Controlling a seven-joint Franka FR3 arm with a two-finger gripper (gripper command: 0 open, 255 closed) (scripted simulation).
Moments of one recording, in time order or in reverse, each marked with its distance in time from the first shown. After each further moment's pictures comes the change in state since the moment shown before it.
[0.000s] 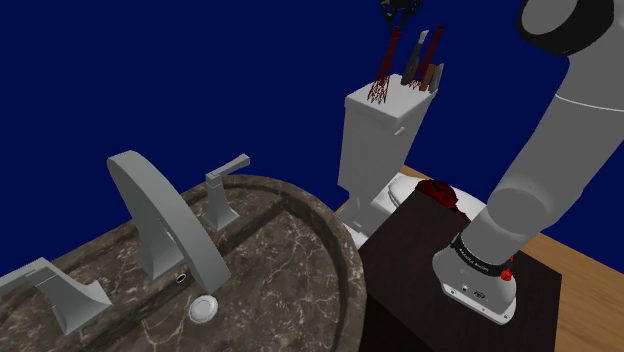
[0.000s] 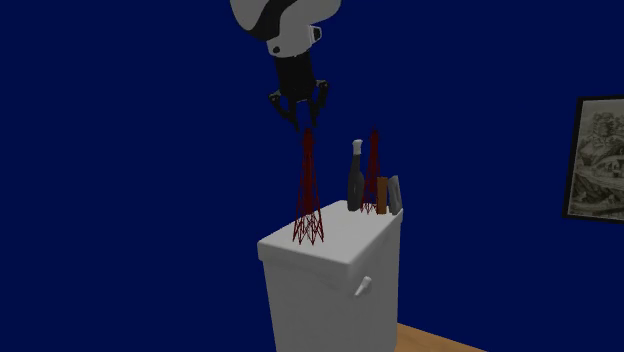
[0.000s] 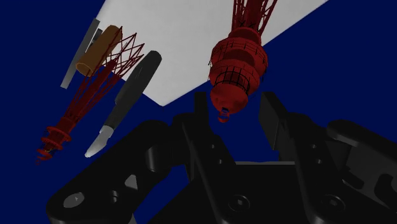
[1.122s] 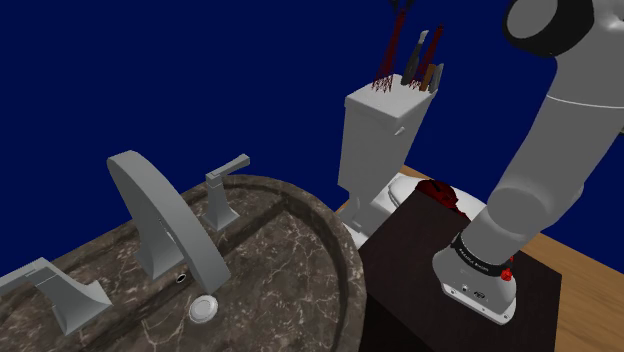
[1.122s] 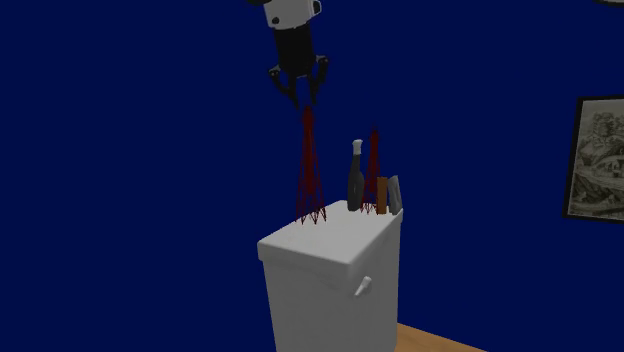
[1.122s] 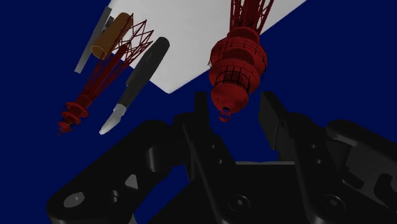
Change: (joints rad) arm -0.005 0.061 0.000 0.215 0.028 -0.146 -0.061
